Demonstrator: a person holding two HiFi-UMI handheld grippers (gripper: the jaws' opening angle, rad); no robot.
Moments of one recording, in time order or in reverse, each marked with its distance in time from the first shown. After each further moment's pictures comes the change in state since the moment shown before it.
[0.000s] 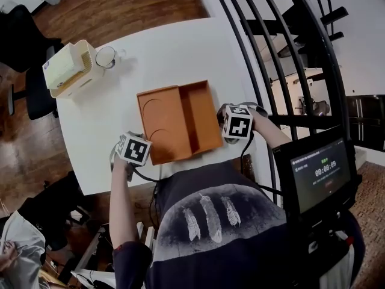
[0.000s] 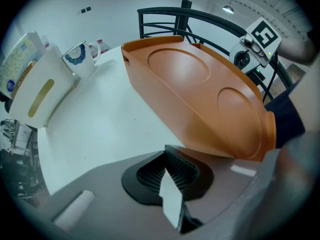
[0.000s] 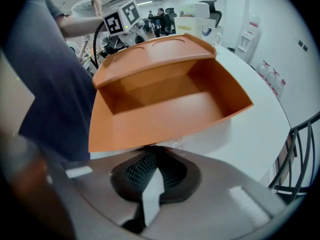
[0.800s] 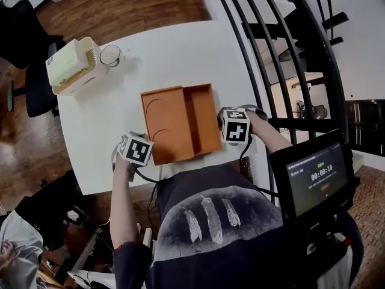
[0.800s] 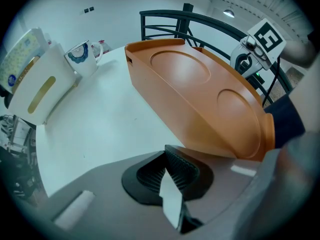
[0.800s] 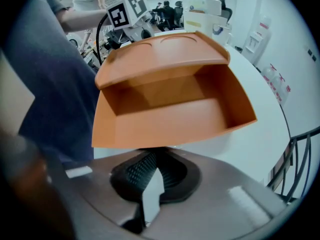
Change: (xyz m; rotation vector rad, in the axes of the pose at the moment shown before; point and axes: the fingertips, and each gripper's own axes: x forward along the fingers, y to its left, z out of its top) left arm 0.006 0.013 -0.007 -0.019 -0.032 -0.020; right arm 0.009 0.006 0.024 -0.061 0.076 0.006
